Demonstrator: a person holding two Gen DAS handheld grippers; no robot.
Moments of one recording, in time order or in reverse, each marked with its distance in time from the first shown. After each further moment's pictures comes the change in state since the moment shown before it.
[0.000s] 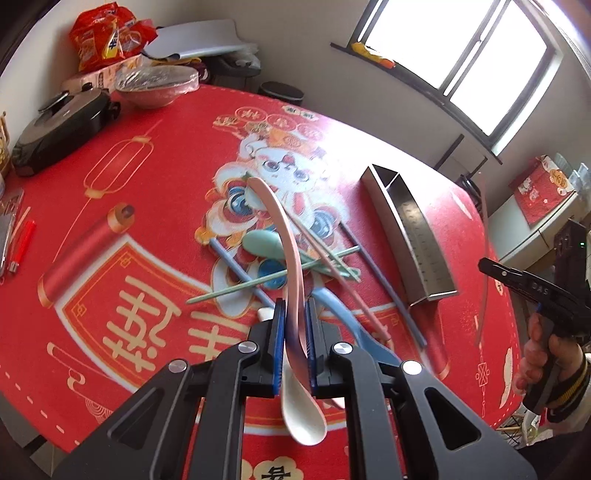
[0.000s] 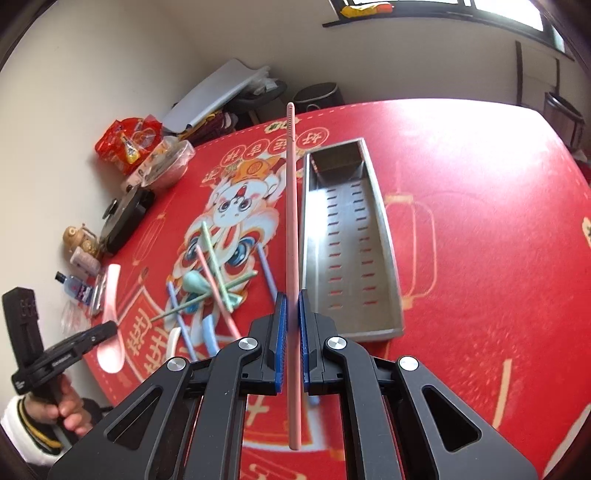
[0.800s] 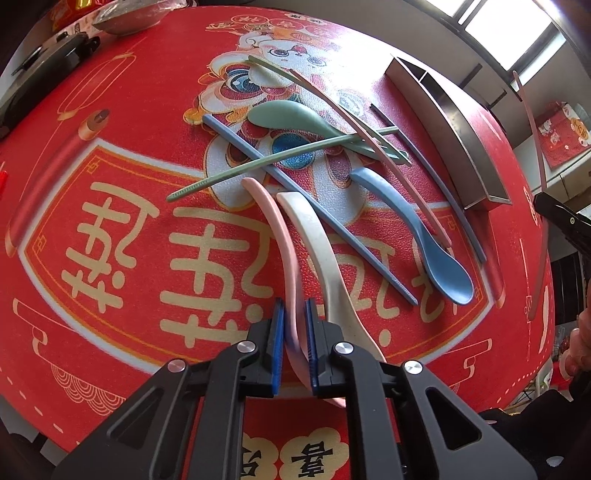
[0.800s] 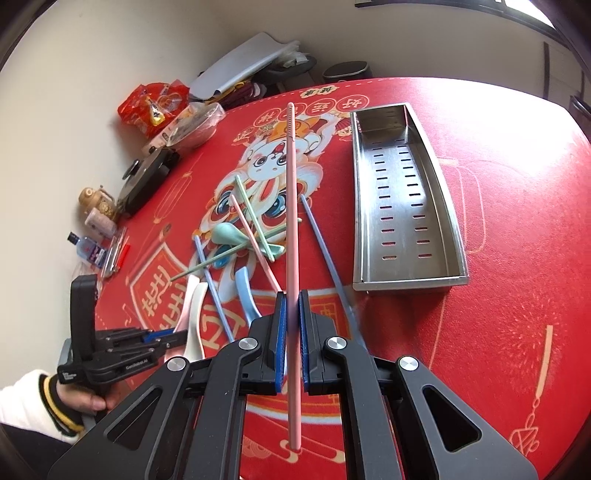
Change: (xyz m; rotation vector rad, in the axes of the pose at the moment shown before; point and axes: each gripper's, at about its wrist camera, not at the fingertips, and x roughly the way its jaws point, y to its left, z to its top) left arm 0.076 0.018 -0.064 0.067 0.295 0.083; right arm 0.012 0.045 -0.048 -0.055 0.087 0.081
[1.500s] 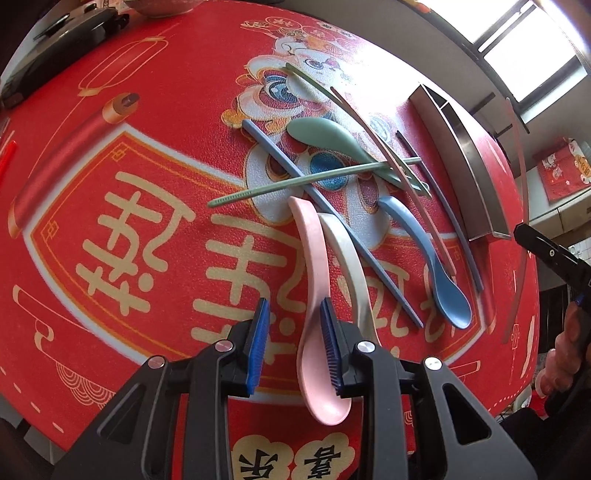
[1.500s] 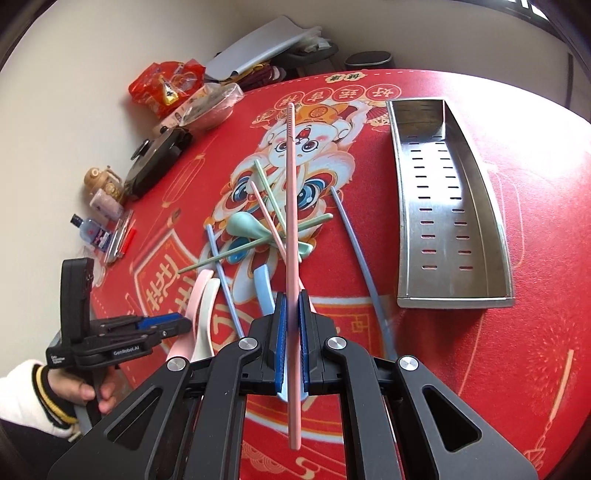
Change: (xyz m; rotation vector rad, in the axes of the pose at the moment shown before) left arm -0.006 0.031 0.006 -0.114 -0.008 -0.052; right arm 0.031 0.022 0.012 -0.061 0.055 0.031
